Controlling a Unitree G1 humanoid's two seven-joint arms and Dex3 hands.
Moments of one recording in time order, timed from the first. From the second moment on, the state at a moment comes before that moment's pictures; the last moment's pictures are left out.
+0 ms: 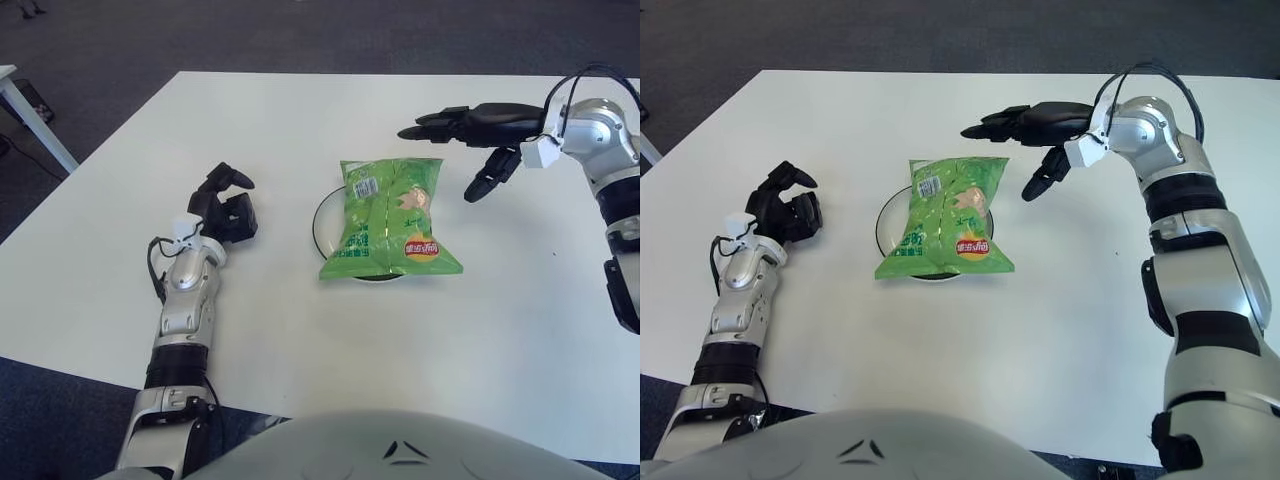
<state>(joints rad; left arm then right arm) -0.11 0.12 0.15 0.18 -0.18 -0.20 -0.11 -1.00 -0.73 0.33 0.88 -0.35 -0.96 0.73</state>
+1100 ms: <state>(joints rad) -0.11 0.12 0.15 0.18 -0.18 -0.21 -0.11 -0.79 -0.69 0.28 1.03 -0.55 -0.49 0.09</state>
